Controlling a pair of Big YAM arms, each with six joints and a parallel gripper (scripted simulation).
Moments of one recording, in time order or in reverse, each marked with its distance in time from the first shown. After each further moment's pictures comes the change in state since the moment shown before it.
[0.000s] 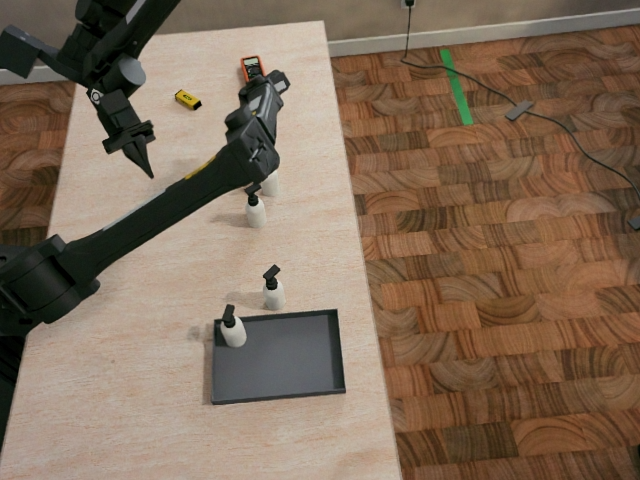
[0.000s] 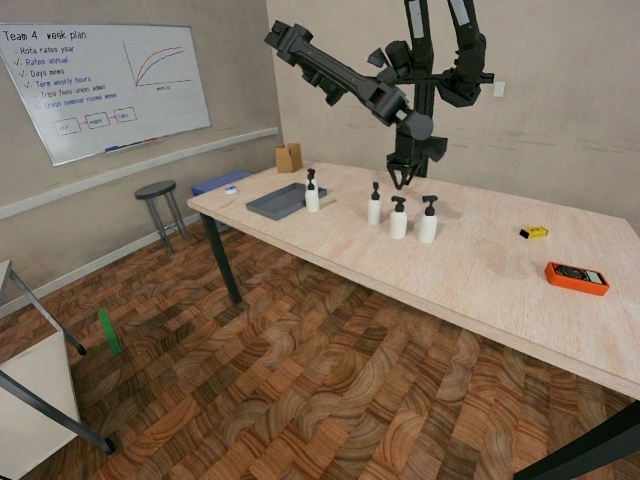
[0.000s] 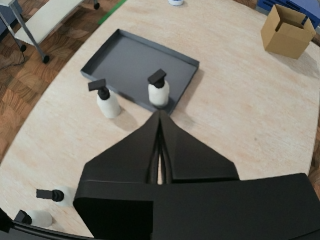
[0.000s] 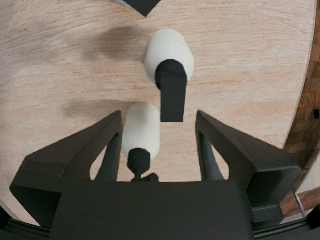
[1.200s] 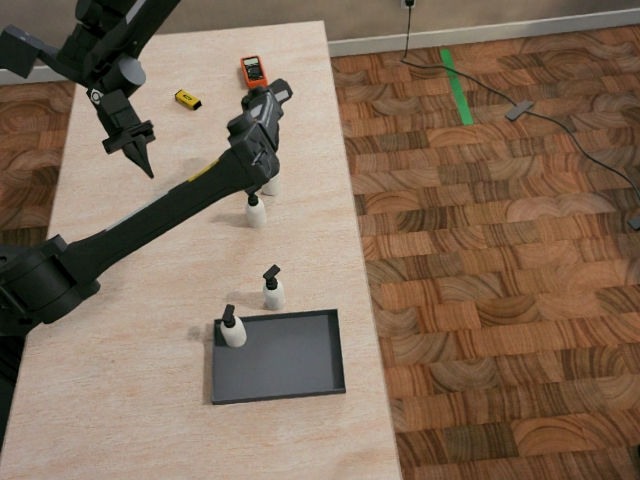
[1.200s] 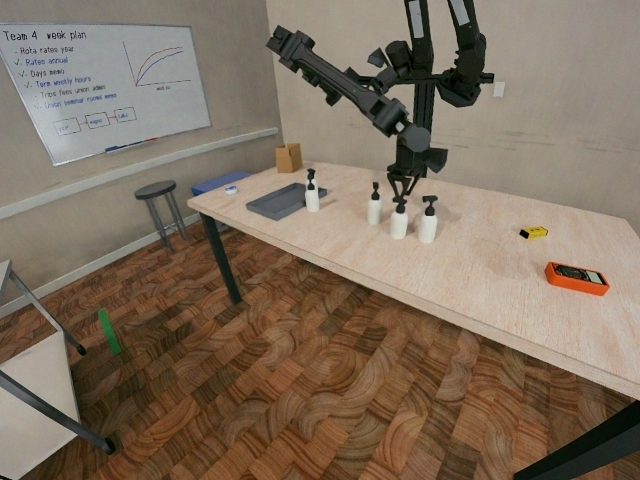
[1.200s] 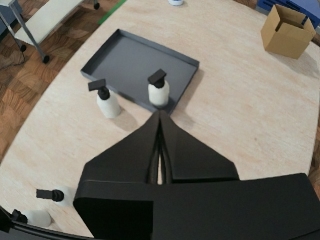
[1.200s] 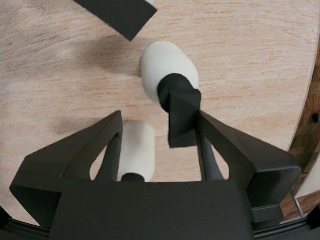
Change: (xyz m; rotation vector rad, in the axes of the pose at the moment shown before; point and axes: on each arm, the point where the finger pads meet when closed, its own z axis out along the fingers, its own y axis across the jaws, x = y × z) left arm 0.000 0.000 0.000 0.000 0.000 0.000; right arm -0.008 -0.005 0.028 0.019 -0.021 0.001
